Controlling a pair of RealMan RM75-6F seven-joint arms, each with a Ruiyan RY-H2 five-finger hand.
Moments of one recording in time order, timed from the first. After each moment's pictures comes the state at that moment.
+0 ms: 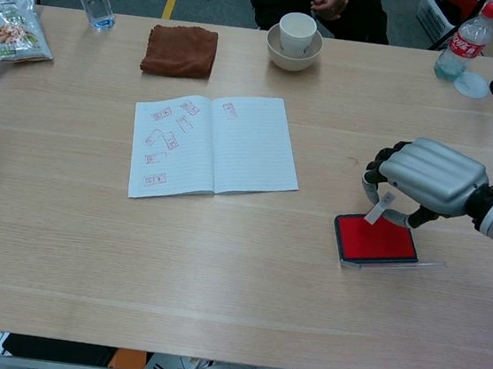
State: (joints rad) left arm -0.05 -1.10 -0.02 -1.74 1.42 1.45 0.14; right arm 0.59 -1.33 -0.10 -1.53 -1.55 0.94 -0.34
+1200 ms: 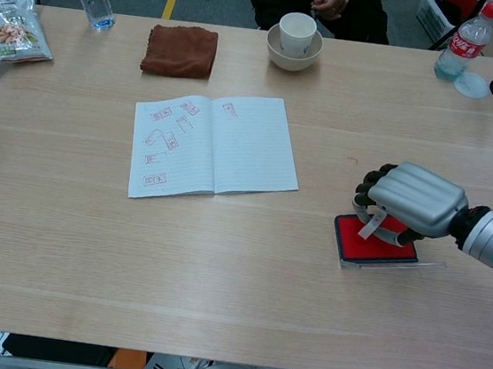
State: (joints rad) left arm -0.05 -1.10 -0.01 -1.73 1.42 1.45 0.13; right arm 0.57 -1.47 -0.15 -1.29 -1.68 0.97 -0.21
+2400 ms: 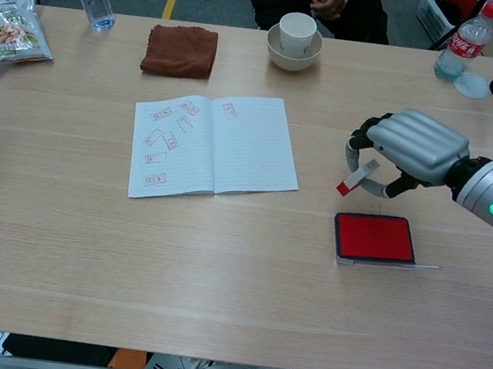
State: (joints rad) left arm -0.05 -1.09 -0.01 -1.75 1.44 1.45 0.15; right arm 0.62 -1.42 0.00 -1.45 -1.54 0.95 -0.19
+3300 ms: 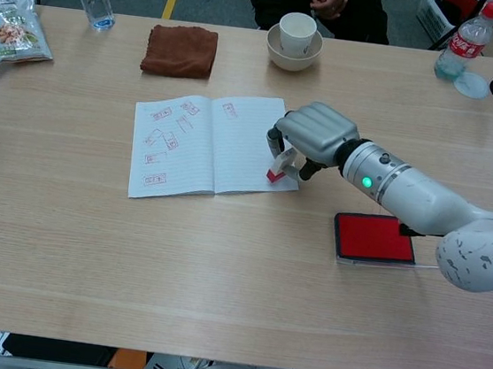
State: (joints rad) left arm -0.04 -1.09 -0.01 -1.74 1.44 1.46 0.12; right arm 0.81 -1.76 0.13 -1.21 -1.30 0.77 -0.41
